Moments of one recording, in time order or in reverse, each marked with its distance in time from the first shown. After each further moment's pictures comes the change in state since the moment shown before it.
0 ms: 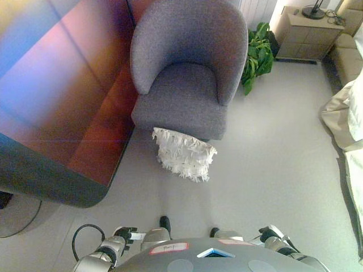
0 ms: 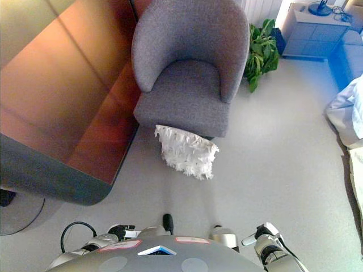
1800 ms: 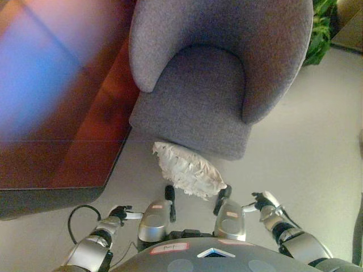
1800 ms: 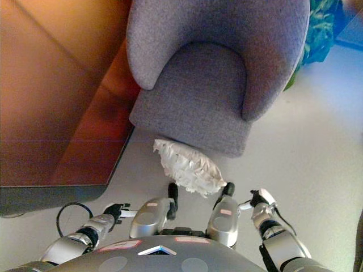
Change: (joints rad) left arm -0.092 0.041 -0.053 0.001 -0.039 -0.033 0.018; right arm -0.225 -0.039 0.027 0.024 0.065 -0.126 -0.018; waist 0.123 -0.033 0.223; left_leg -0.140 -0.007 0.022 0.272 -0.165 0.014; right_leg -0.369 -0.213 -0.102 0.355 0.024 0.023
